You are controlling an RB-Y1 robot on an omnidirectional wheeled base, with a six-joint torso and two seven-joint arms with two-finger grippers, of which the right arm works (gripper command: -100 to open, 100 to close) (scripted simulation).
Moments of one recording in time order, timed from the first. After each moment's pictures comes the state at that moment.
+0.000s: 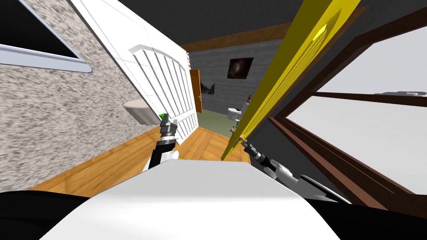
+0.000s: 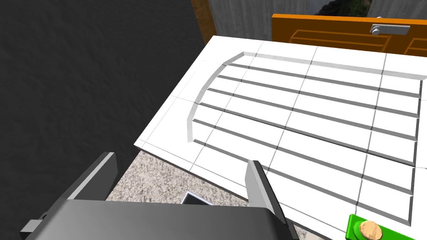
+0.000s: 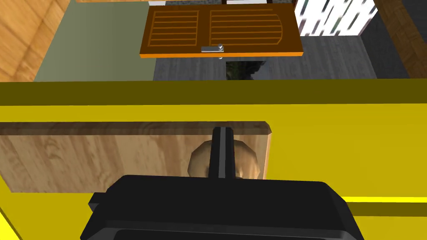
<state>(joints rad) -0.08 -0.84 0.58 -0.59 -0.04 -1.46 -0.73</state>
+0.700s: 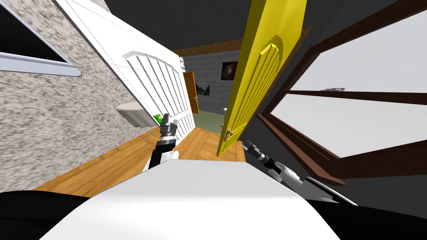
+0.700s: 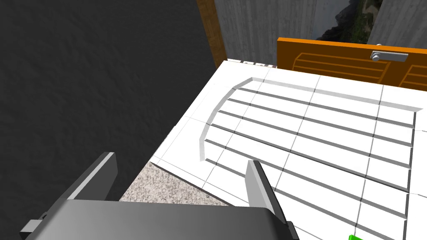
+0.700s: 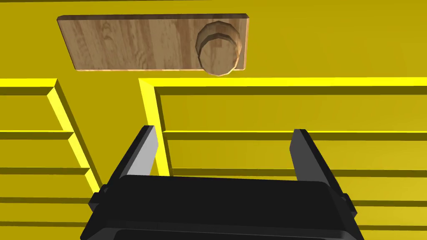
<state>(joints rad) -0.06 -0.87 0.55 -0.56 -0.07 -1.46 -0.74</state>
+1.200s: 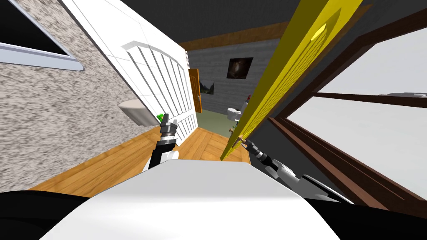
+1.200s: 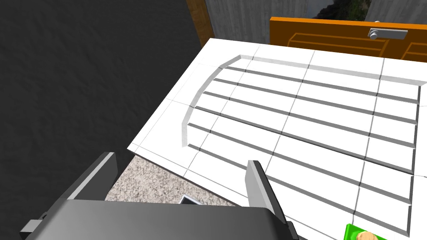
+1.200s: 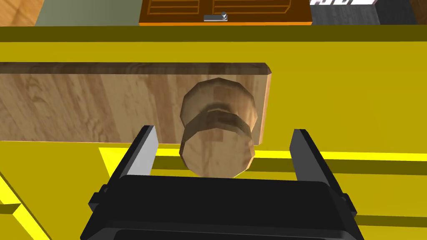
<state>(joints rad) -0.09 -0.85 0.53 -0.56 -0.07 -1.41 -0.75</state>
